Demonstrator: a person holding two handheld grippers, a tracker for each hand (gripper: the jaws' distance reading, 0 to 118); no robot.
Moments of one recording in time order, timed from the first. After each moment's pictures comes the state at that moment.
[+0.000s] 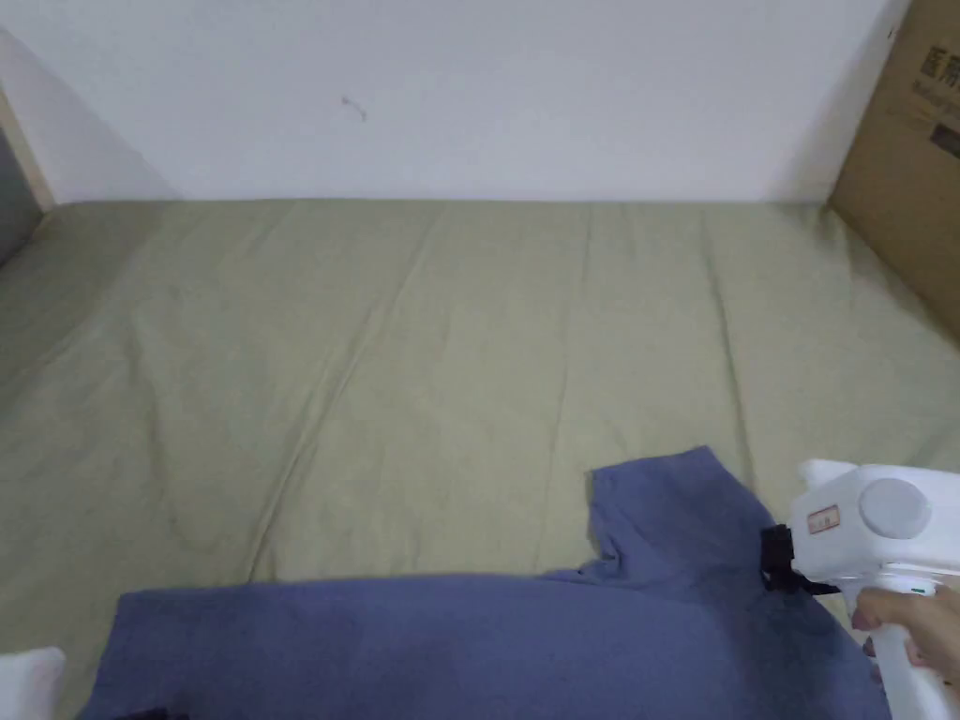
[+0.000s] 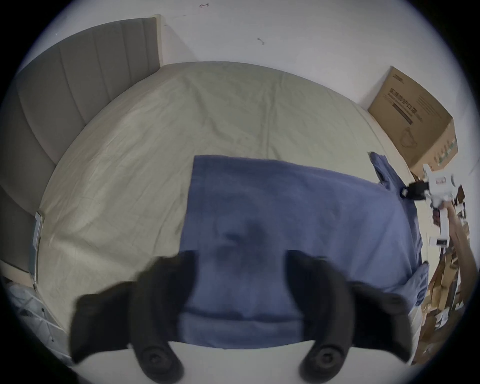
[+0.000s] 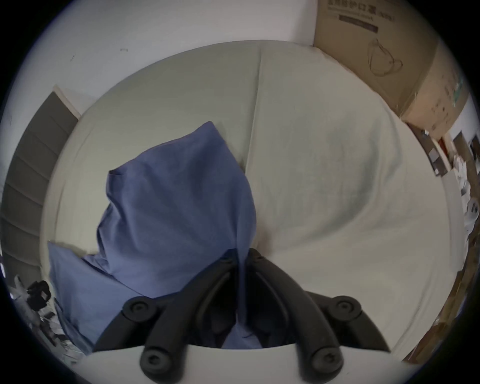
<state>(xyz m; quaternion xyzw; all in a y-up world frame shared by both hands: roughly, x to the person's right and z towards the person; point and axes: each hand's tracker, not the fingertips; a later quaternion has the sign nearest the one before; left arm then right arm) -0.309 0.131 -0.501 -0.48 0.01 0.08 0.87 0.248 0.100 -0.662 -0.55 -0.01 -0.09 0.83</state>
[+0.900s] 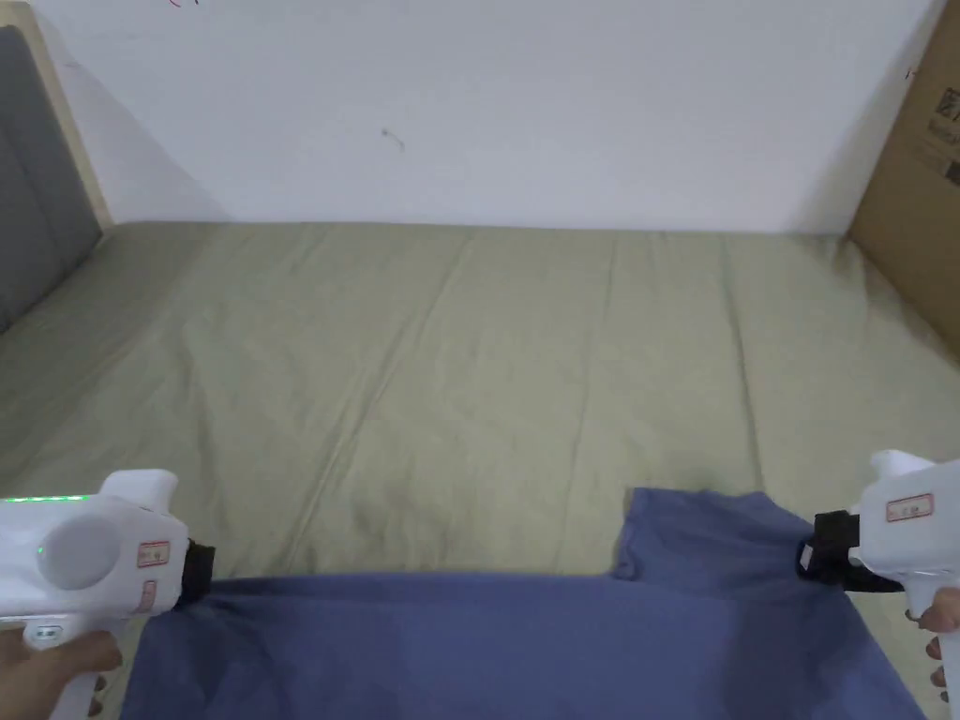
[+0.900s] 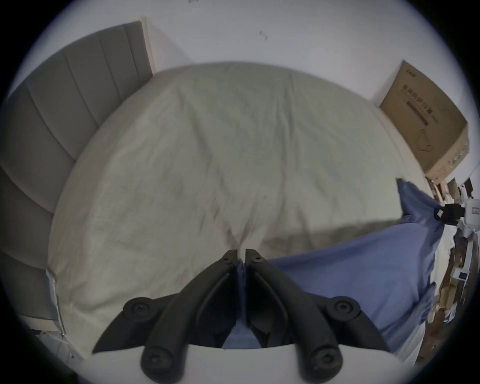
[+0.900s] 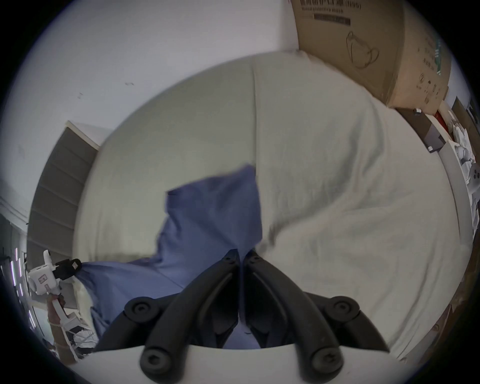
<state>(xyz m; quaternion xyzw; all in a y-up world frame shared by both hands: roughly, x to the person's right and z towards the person) -0.327 0.159 -0.586 -0.48 0.00 0.04 0.88 0.259 0.185 -0.604 -0.50 0.01 -0.16 0.85</state>
